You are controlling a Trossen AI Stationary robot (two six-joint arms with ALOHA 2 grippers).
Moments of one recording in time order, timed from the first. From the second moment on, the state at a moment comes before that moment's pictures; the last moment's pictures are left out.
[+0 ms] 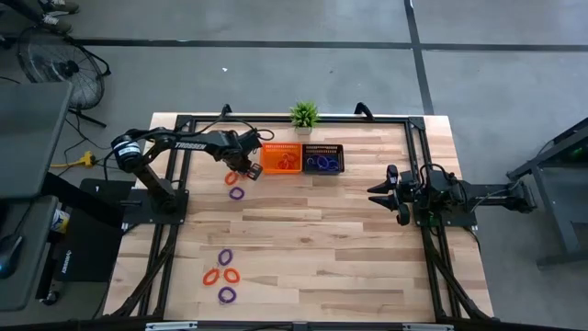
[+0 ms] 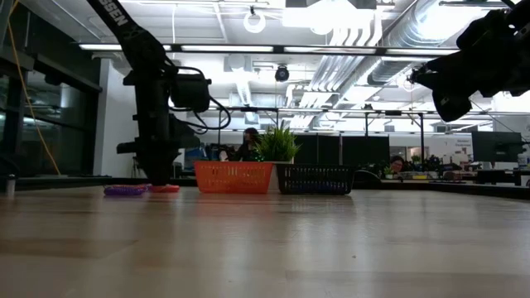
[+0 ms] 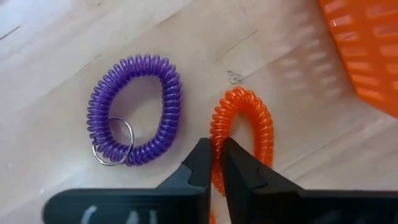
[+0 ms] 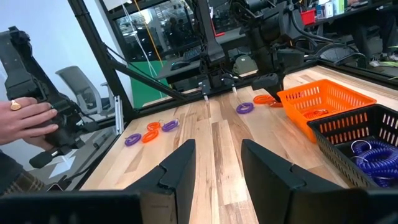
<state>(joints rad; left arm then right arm) 0.51 1.66 0.84 -0.57 -0.06 -0.53 -0.01 0.05 0.01 0.03 -0.04 0.31</state>
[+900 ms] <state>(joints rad) 0.51 1.25 0.83 -0.66 0.00 -0.27 -0.01 0.05 0.01 0.03 -0.04 0.31</state>
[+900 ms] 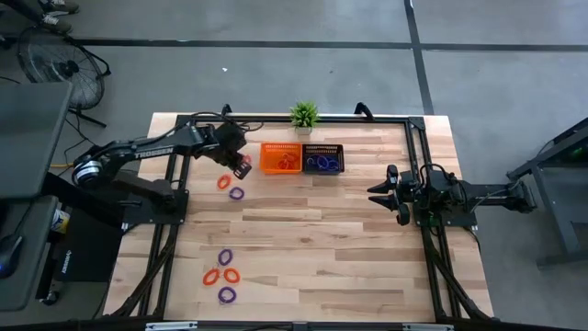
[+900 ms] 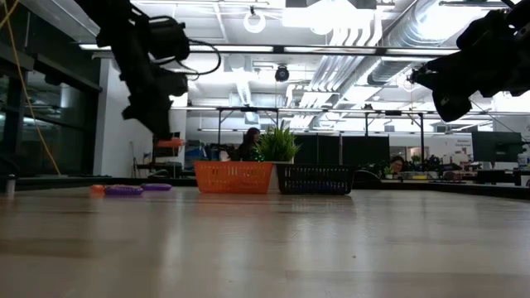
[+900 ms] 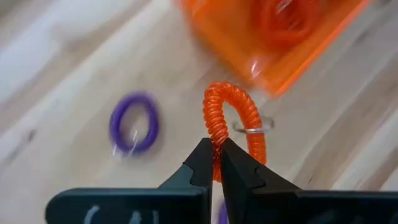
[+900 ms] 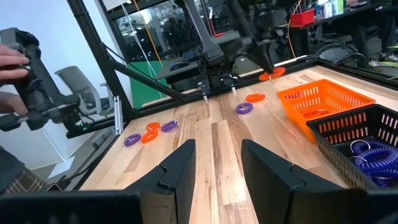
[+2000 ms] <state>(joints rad) 0.50 1.82 1.46 -0.92 -0.03 0.19 -0.01 0.05 0.01 0.03 -0.04 0.31</state>
